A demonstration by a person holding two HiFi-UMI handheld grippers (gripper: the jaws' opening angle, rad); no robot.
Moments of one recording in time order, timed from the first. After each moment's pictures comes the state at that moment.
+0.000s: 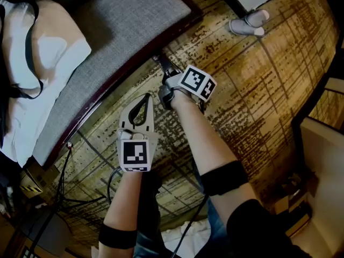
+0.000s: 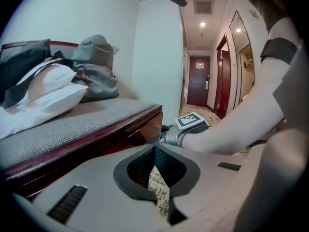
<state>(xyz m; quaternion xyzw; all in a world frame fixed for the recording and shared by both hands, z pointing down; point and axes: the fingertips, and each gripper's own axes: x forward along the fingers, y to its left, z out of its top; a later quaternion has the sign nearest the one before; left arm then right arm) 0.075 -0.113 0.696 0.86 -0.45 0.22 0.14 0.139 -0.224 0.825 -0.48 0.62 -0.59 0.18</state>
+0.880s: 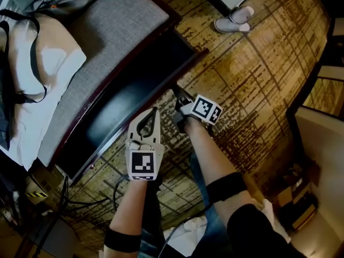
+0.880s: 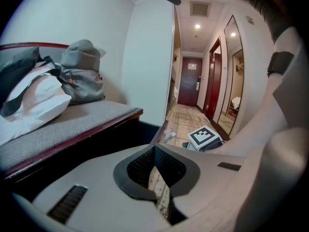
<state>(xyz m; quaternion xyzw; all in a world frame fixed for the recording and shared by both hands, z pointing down) 0.121 -0.054 0.658 0.88 -0.40 0.22 0.15 0.202 -0.098 0.829 -0.51 0.59 -0.61 0.16</state>
